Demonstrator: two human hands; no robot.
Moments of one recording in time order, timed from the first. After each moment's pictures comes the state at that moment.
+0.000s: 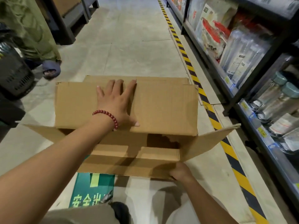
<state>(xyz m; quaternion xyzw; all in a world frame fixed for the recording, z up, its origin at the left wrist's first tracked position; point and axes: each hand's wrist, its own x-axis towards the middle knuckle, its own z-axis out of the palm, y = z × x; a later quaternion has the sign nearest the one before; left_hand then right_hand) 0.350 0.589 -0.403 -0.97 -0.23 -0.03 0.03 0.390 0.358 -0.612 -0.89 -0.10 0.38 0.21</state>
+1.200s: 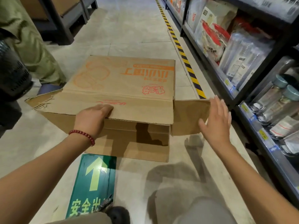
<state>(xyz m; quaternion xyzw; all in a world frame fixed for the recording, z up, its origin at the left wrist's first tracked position) 0.301 0.649 -0.454 -0.97 -0.22 -0.10 0.09 0.487 0.348 -0.479 -0.95 -0.20 -0.08 0.24</state>
